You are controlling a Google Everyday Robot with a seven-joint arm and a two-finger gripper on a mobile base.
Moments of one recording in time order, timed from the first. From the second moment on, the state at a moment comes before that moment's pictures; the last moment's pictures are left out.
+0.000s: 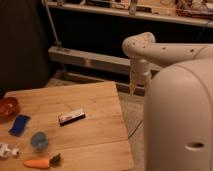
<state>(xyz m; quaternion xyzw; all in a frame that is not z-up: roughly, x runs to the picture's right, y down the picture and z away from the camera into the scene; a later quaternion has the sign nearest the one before) 0.175 0.005 0.741 -0.16 0.39 0.73 0.54</state>
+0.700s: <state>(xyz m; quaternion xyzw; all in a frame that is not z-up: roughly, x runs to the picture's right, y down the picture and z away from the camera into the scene) 0.043 -0.070 0.846 -0.15 0.38 0.67 0.62</state>
